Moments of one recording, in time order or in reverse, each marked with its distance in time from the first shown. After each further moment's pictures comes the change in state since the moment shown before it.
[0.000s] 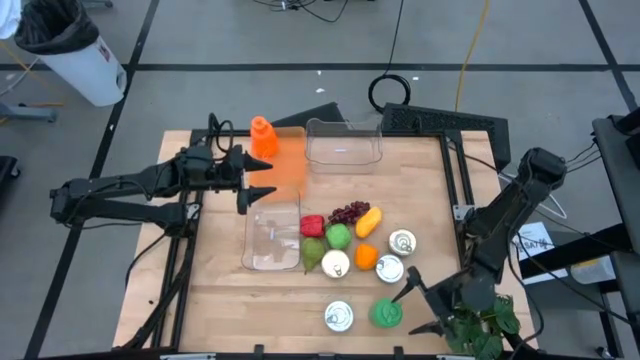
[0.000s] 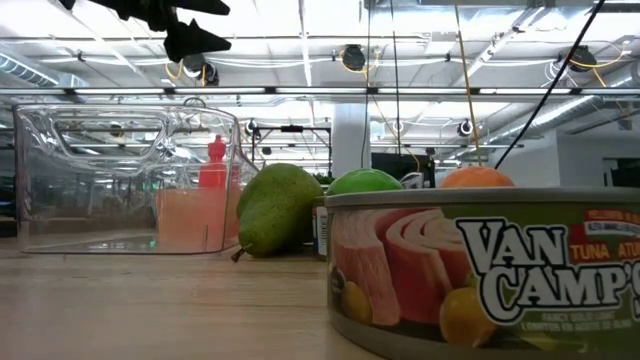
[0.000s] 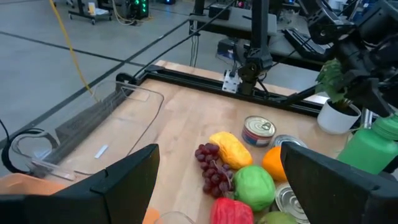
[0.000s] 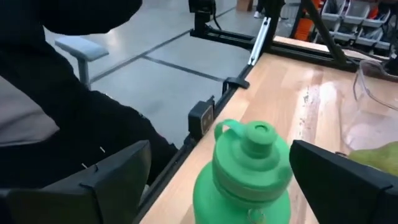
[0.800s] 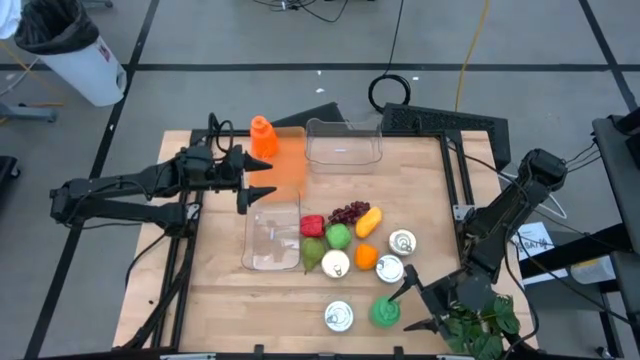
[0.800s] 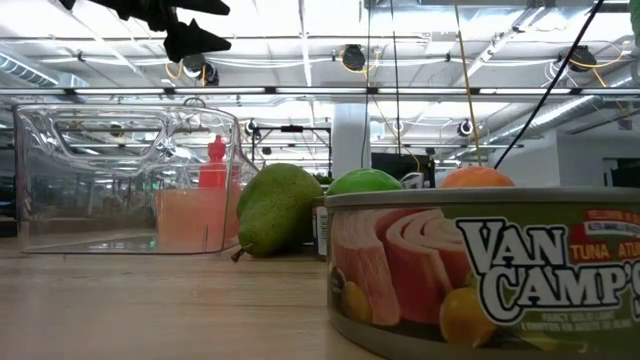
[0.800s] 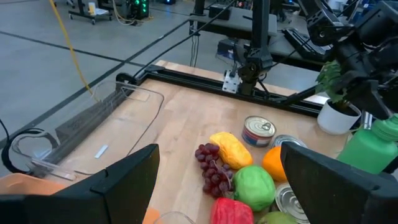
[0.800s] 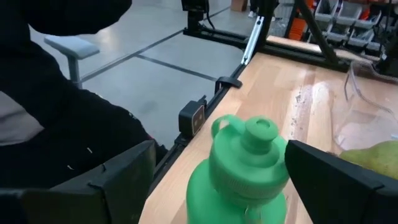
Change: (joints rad) left arm 0.000 0.000 0.000 0.000 0.000 -0.001; right arm -0.033 0.009 -0.002 0.023 -0.007 -0.027
